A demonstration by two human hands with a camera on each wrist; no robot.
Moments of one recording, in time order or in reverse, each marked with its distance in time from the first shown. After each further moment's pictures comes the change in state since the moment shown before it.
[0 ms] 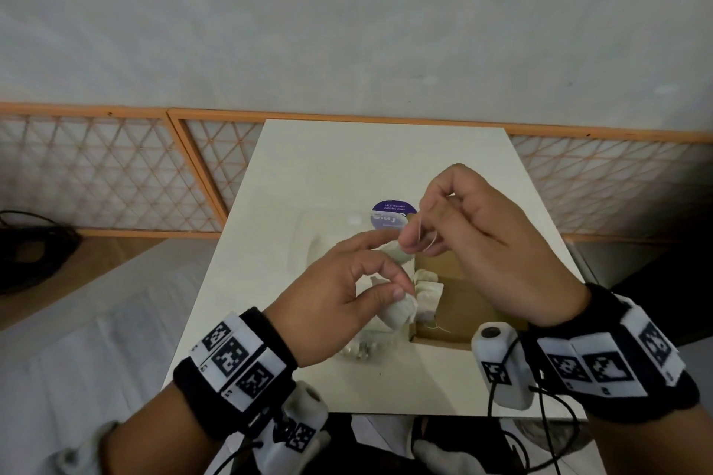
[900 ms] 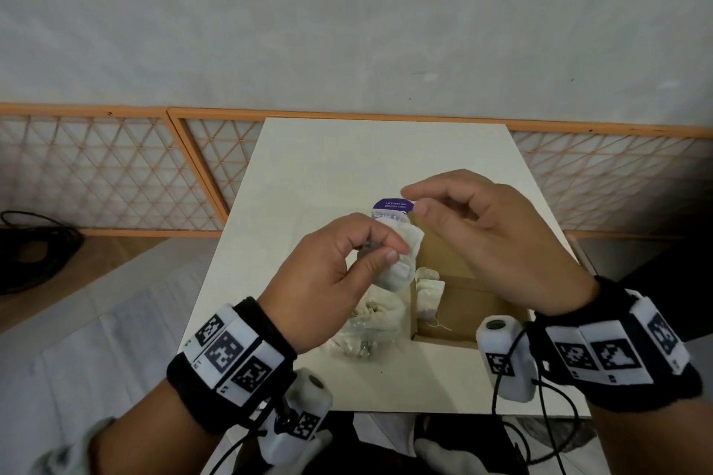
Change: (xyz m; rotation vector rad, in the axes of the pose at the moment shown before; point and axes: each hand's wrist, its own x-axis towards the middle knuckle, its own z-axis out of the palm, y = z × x) left_hand 0.005 0.005 -0.007 -0.076 0.149 0.084; right_hand 0.010 0.019 -0.008 -0.172 0.057 -0.047
